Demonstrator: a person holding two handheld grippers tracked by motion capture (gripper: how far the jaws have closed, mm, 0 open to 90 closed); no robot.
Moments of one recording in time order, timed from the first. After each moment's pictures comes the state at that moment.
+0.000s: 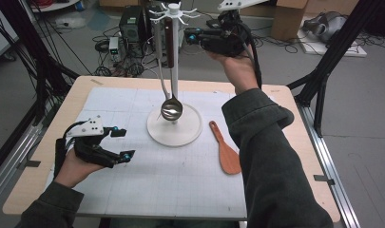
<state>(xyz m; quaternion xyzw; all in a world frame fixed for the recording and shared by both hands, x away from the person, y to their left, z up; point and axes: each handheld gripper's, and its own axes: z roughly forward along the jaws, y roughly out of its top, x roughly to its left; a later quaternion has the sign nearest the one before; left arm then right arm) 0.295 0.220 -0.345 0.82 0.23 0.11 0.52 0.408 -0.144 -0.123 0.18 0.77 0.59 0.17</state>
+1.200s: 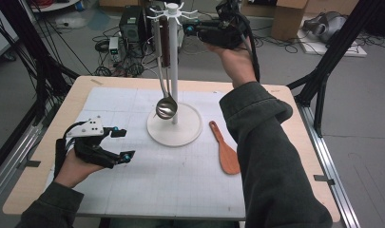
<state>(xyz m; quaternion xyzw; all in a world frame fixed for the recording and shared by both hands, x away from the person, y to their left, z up) 0.295 0.220 -0.345 0.82 0.23 0.11 0.52 0.410 -0.137 -0.108 0.18 0.77 0.59 0.18</state>
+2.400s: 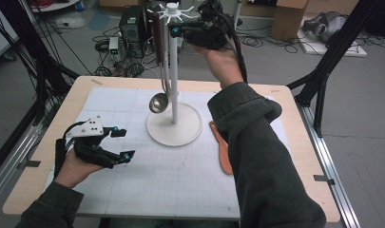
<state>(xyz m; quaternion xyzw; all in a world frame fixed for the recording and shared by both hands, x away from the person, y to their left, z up) 0.294 0.220 -0.345 0.81 0.23 0.11 0.52 0.405 -0.108 -0.107 0.17 0.78 0.58 0.18</state>
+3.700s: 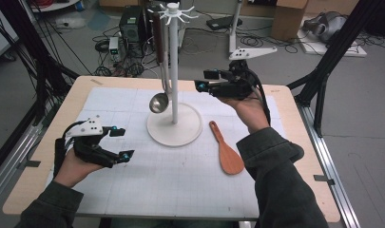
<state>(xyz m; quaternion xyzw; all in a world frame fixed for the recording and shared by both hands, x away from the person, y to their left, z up) 0.297 0.223 -0.346 0.82 0.23 0.11 0.52 0.386 -0.178 -0.212 0.24 0.78 0.57 0.10</state>
